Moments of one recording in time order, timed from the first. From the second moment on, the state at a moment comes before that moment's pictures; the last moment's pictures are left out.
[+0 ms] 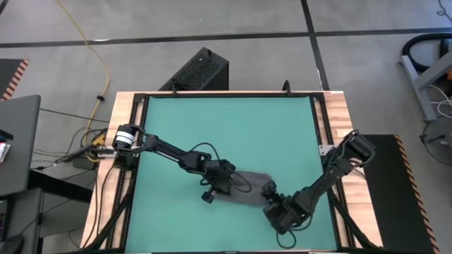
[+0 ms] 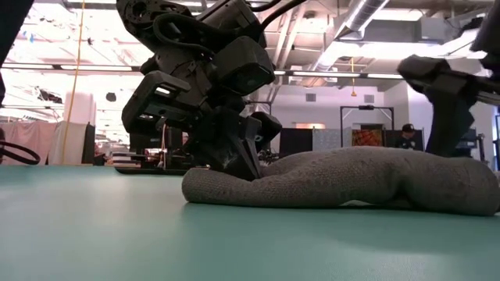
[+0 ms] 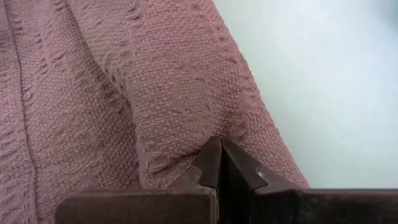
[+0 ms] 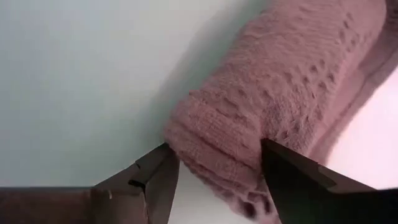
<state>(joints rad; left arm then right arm) -0.13 1.98 1.09 -0.05 0.30 0.34 0.75 1.79 0.97 -0.50 0.56 0.05</state>
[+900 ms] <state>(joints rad) -0.10 1.99 1.09 -0.05 0.60 0.16 0.81 1.64 0.91 -0.40 0.61 0.64</state>
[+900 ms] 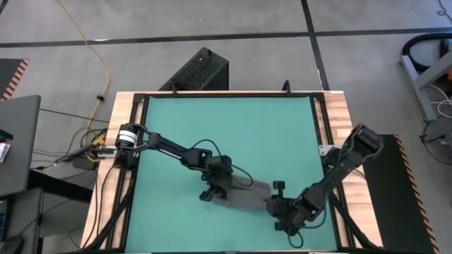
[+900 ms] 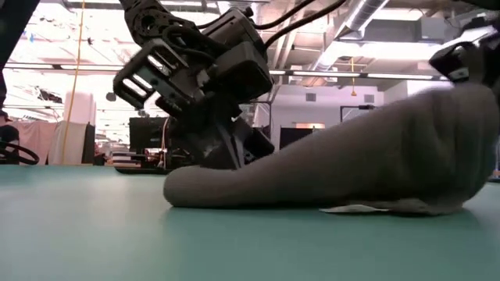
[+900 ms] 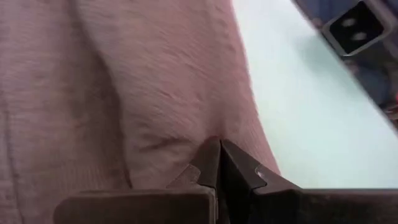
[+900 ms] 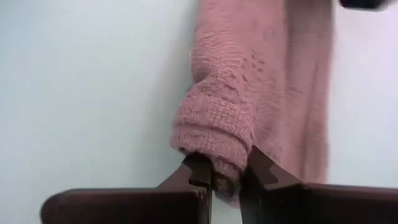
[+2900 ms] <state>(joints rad) -0.42 1.85 1.09 0.05 -0.20 0.51 0.66 1.67 0.91 -0.47 0.28 1.17</state>
